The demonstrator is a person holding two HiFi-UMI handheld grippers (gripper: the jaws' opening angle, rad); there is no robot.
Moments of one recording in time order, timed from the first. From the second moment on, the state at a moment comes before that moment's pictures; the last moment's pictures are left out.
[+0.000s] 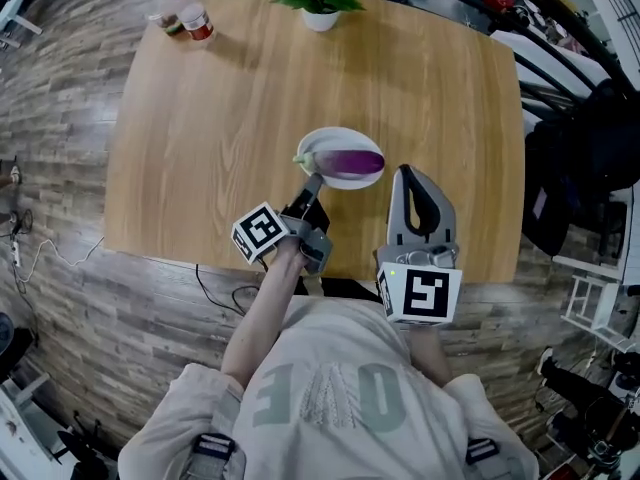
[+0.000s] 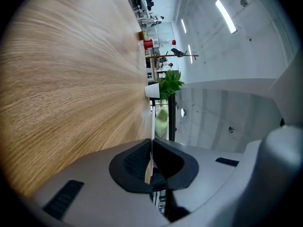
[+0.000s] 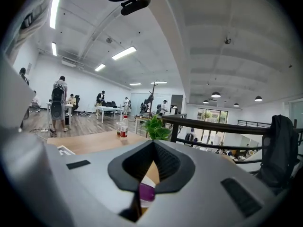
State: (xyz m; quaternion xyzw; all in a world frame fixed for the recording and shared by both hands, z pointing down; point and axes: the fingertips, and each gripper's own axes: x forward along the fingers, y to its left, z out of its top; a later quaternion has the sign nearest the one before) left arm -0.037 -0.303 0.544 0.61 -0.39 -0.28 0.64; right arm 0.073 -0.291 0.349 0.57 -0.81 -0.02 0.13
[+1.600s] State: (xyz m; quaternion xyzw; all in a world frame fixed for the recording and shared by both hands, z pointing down) left arm -0.053 -0.305 0.610 0.53 -0.42 -0.29 0.68; right arm 0.095 -0.252 0.381 0.62 -0.76 0.04 0.16
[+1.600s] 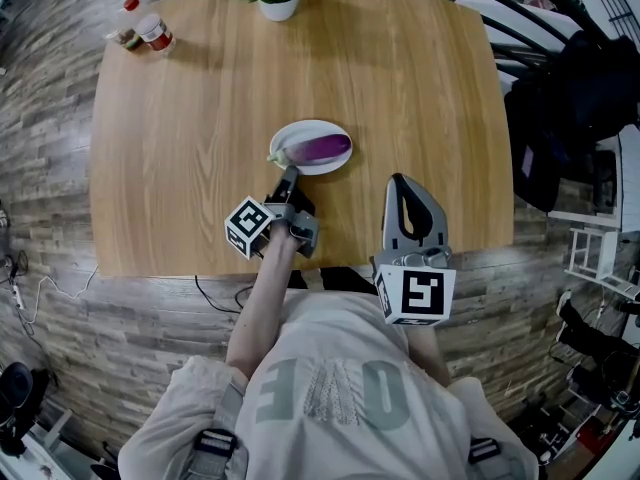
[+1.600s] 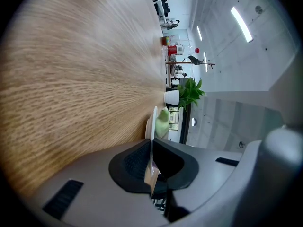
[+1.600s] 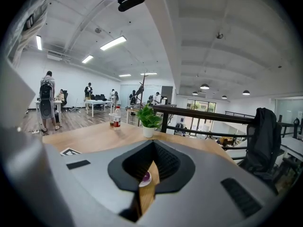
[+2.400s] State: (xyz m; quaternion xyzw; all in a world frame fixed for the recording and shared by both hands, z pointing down) left arm -0.057 -0.310 0.609 0.46 -0.43 -0.33 0.70; right arm 0.105 -0.253 0.378 0.62 -0.77 0.05 0.13
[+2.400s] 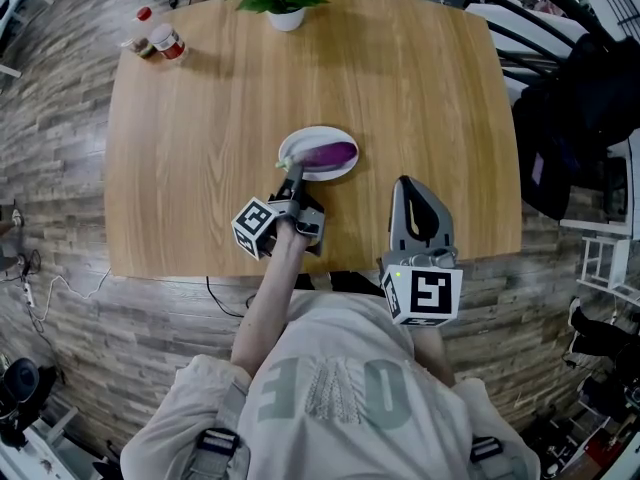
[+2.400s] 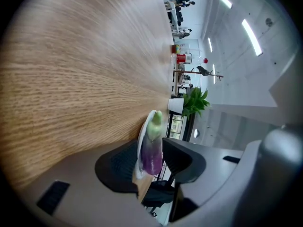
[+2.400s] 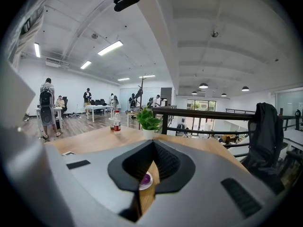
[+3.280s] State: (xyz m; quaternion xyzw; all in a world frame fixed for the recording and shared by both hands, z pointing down) left arm -0.098 -0.299 0.565 0.37 -0.55 -0.32 0.68; right arm 0.113 -0.262 0.355 0.63 -0.77 0.06 0.05
